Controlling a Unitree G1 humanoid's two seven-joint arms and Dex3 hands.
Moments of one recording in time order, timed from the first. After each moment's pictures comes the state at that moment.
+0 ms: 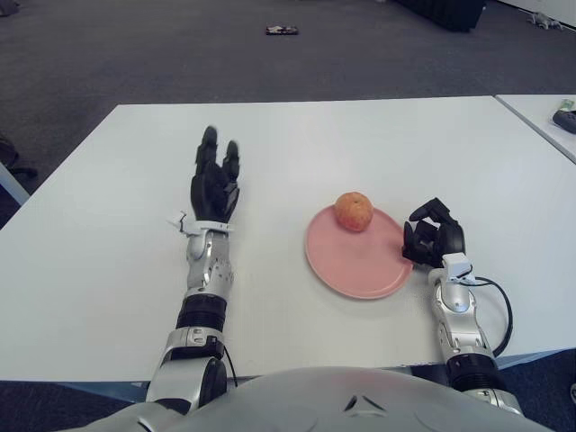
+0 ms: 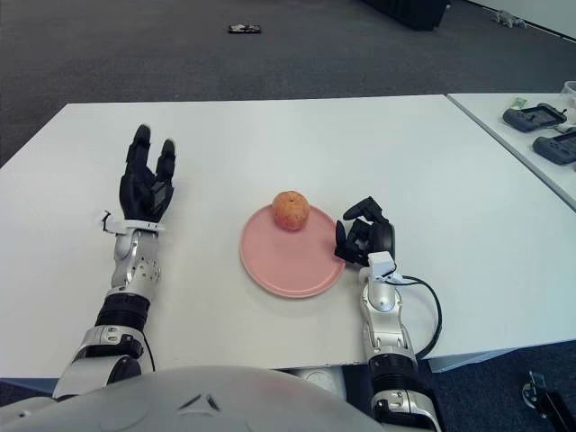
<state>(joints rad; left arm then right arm) -0.23 -0.08 0.22 0.46 -0.57 -0.45 -0.23 0.06 -0.10 -0.09 0.35 -0.13 -0.47 -0.21</state>
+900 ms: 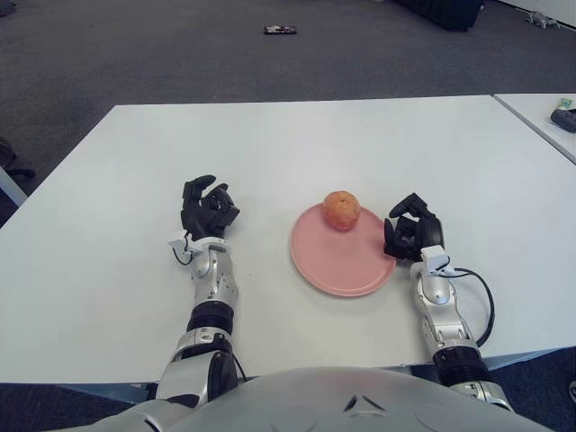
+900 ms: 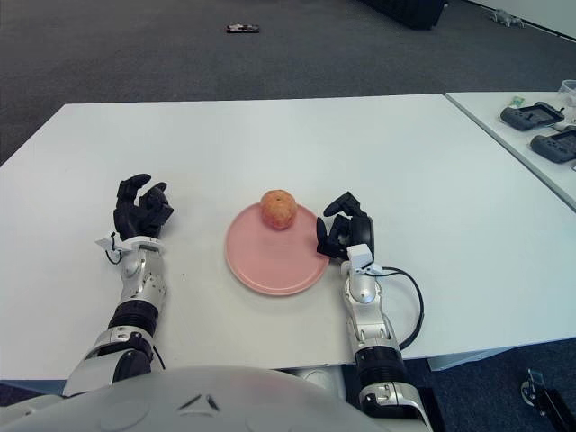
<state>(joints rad) -0.25 -0.13 0.31 0.71 -0.42 -0.57 -0.06 0.03 -0.06 -0.01 0.33 -0.16 -0.40 -0.22</state>
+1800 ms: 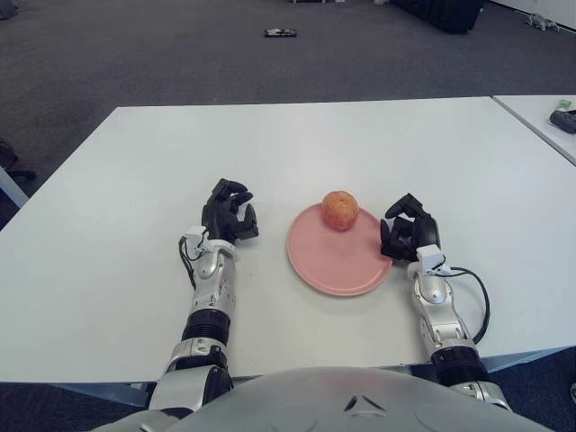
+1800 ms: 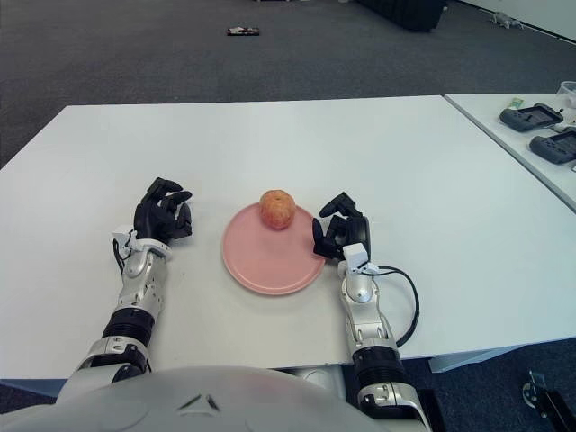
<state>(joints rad) -0.18 -0.08 0.19 0.62 -0.30 -0.26 -0.15 0.03 -0.06 0.00 0.34 -0.17 -0.40 -0.22</state>
